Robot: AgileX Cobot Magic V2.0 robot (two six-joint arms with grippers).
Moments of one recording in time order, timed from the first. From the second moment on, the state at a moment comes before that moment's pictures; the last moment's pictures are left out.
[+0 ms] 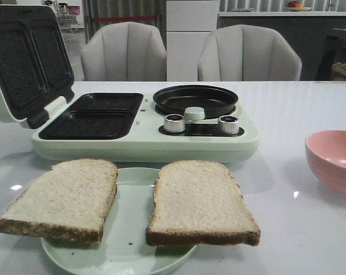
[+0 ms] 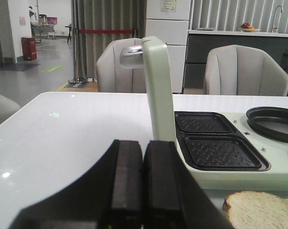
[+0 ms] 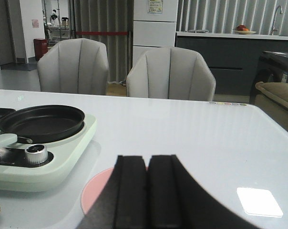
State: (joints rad) left arm -0.10 0.00 0.00 0.06 0.04 -0.12; right arm 0.01 -0.01 0.03 0.03 -0.02 -0.02
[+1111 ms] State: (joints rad) left arm -0.10 0.00 0.00 0.18 0.04 -0.12; right arm 0.01 -0.01 0.02 0.04 -0.02 -0.02
